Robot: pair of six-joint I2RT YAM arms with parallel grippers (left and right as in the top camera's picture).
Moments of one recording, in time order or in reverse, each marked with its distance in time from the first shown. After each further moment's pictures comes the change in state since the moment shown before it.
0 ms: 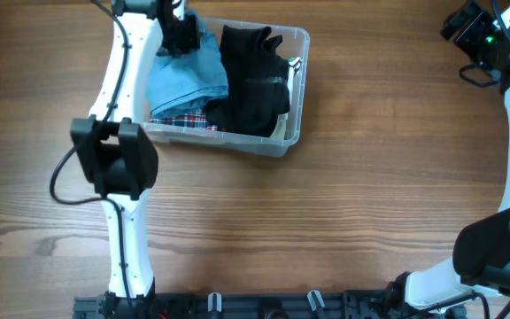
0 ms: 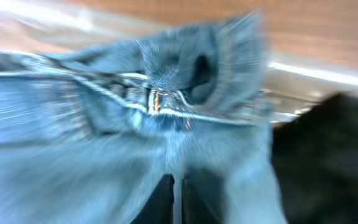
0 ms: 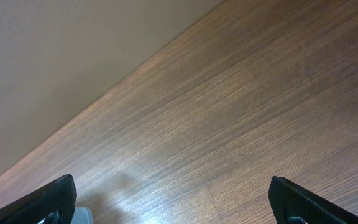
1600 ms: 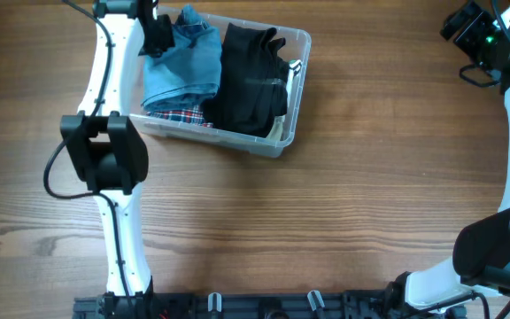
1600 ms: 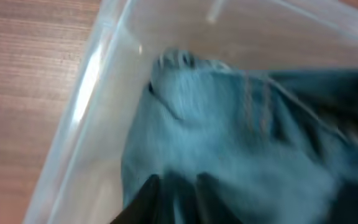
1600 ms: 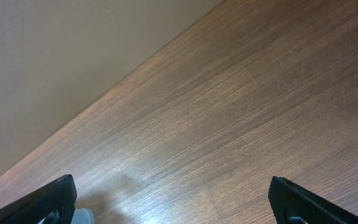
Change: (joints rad) left arm 0.082 0.034 -0.003 0.031 -0.146 -0.011; right arm 0.000 0.000 0.000 0.000 0.000 0.000
